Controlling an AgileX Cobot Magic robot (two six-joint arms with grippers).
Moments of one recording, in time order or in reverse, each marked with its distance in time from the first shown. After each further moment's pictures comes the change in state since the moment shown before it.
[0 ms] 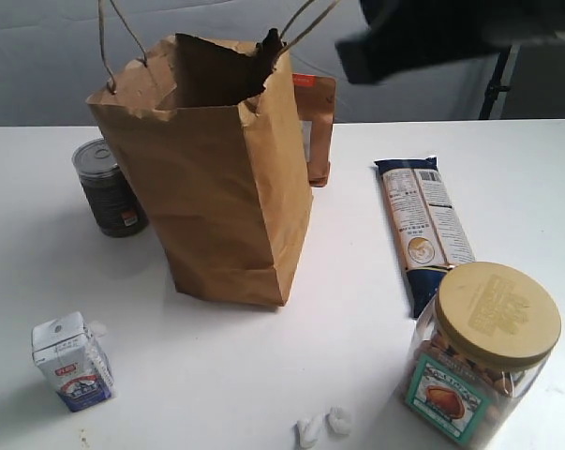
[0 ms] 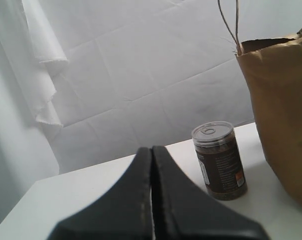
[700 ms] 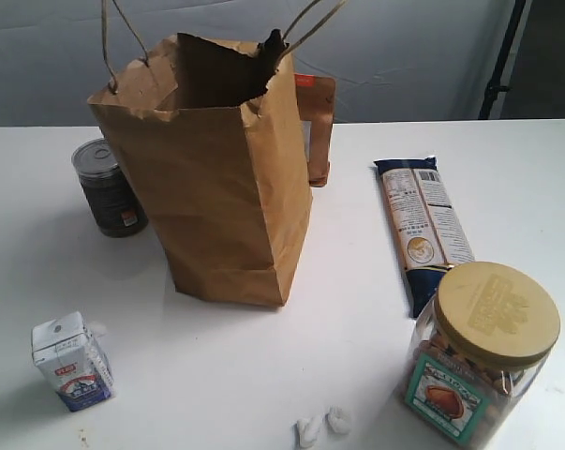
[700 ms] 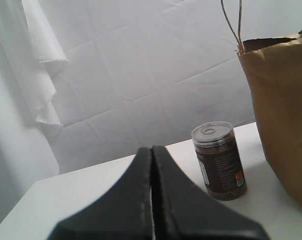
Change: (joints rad) left arm 0.000 0.000 0.000 0.000 0.000 0.000; right arm -0.571 -1.005 0.999 0.346 -0.298 -0.079
